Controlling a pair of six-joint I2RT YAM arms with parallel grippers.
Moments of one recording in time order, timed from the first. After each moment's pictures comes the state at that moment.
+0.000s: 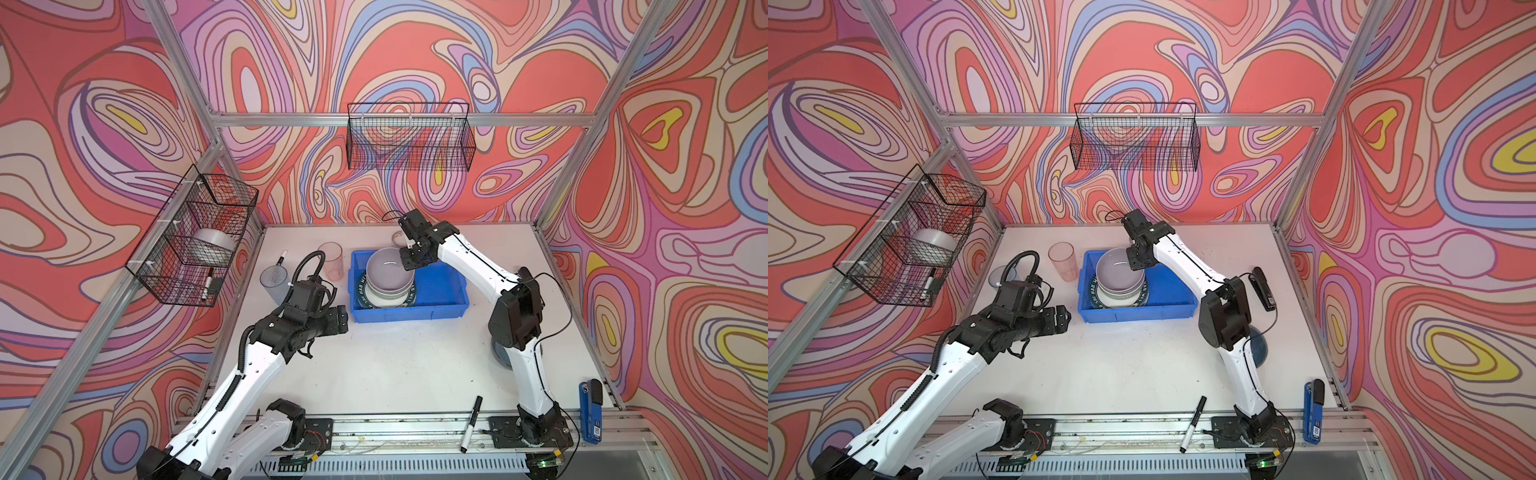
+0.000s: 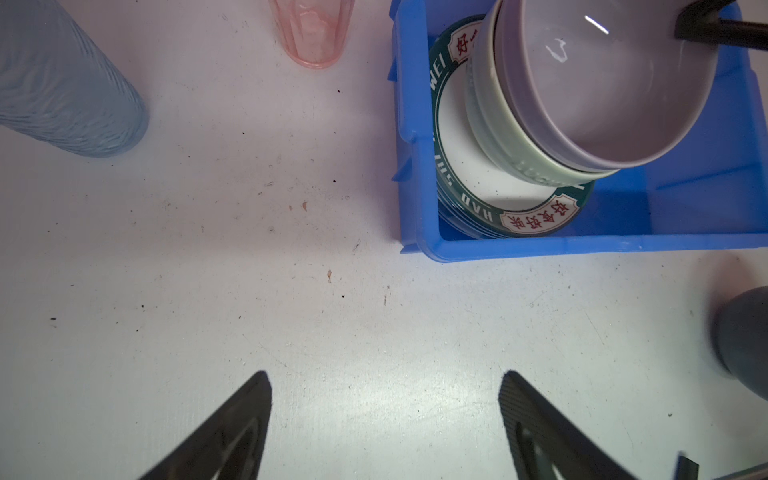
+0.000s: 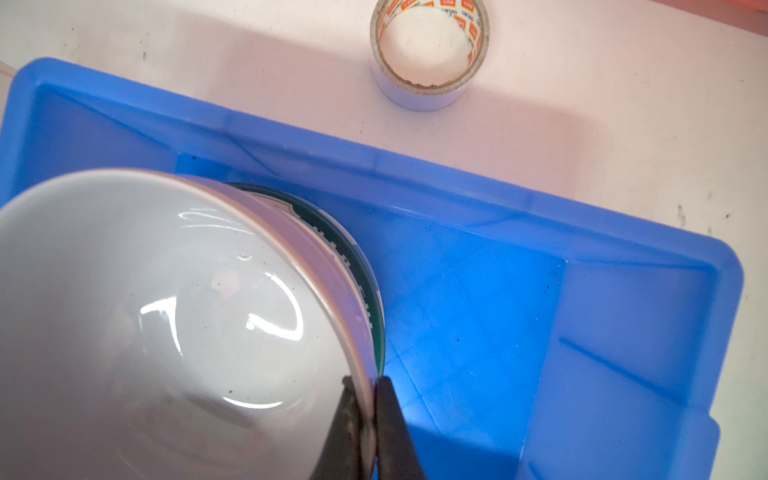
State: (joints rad) left arm -0.37 0.95 0.86 -0.82 -0.02 -0.47; right arm 0.58 2.22 2.17 -1.06 0.12 0.27
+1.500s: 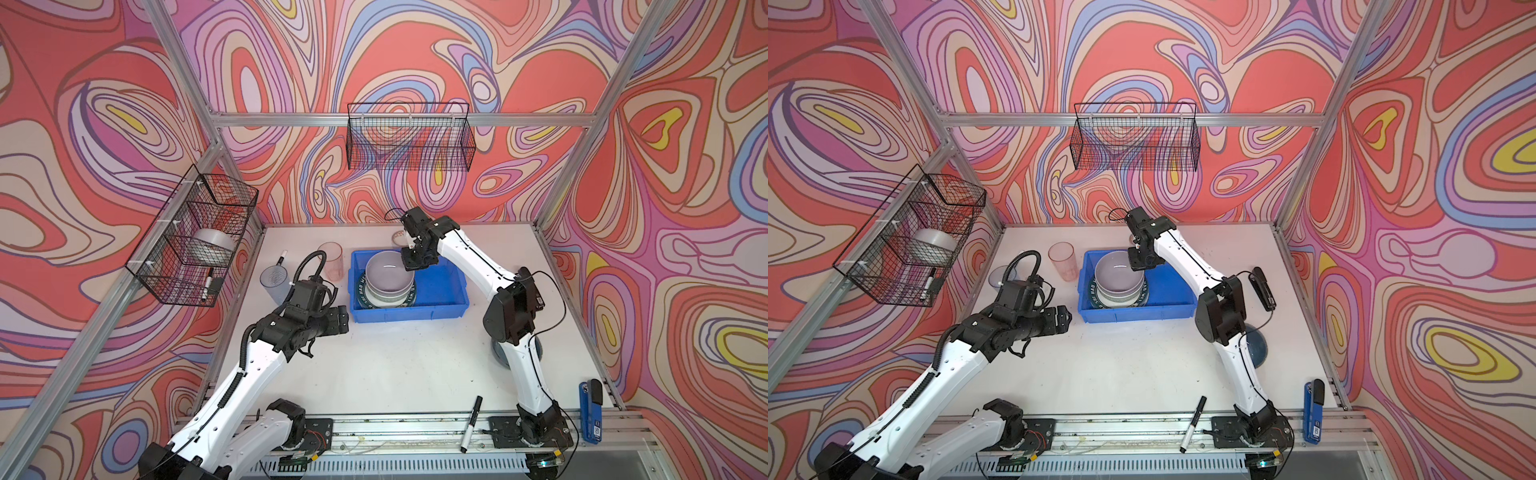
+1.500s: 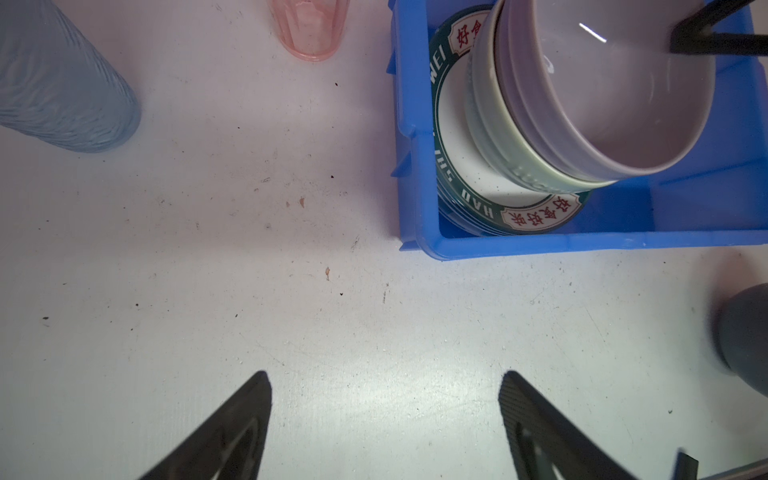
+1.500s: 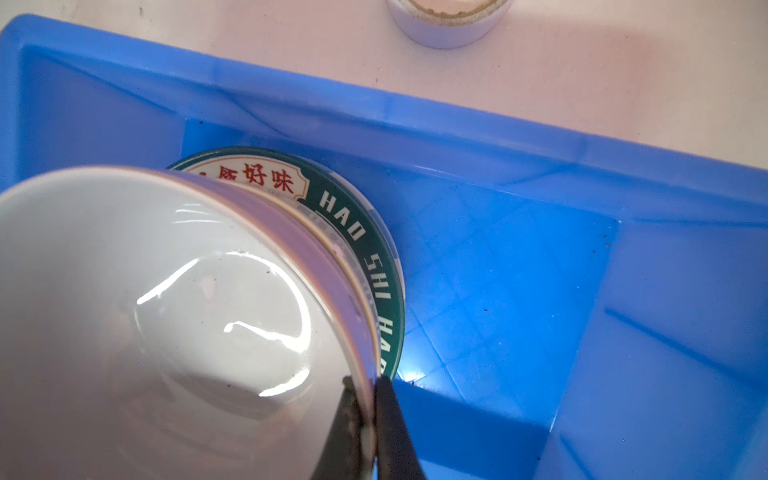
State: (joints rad) left arm -0.37 0.96 0.86 -0.82 -0.01 -0.47; right arm 0.56 2.29 2.29 -1.20 0.00 0.32
